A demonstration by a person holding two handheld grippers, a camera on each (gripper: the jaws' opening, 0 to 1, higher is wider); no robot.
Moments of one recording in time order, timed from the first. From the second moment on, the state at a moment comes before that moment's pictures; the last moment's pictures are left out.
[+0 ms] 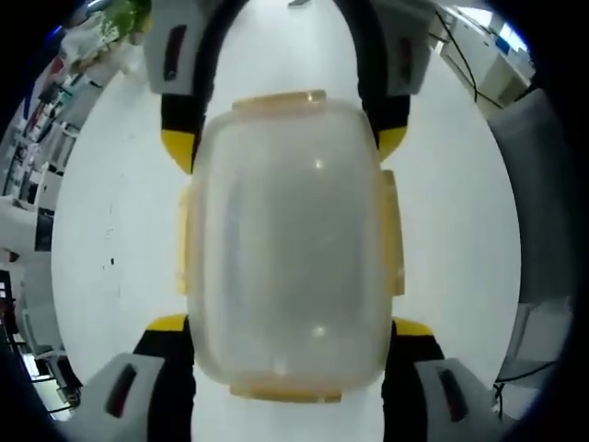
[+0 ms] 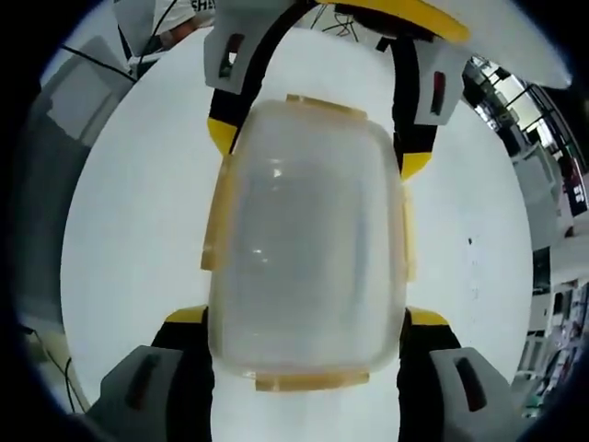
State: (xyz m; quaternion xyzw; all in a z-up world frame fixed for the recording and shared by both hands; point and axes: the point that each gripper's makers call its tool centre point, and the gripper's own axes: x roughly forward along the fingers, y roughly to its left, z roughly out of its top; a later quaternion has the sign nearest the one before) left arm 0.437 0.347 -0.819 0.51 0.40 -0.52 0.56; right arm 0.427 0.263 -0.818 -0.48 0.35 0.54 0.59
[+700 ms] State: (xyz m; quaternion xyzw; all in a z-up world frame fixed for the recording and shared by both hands) left arm 0.438 0.347 -0.819 0.51 0.40 -0.52 0.57; right arm 0.426 0.264 -0.818 -0.48 0.36 0.54 0.59
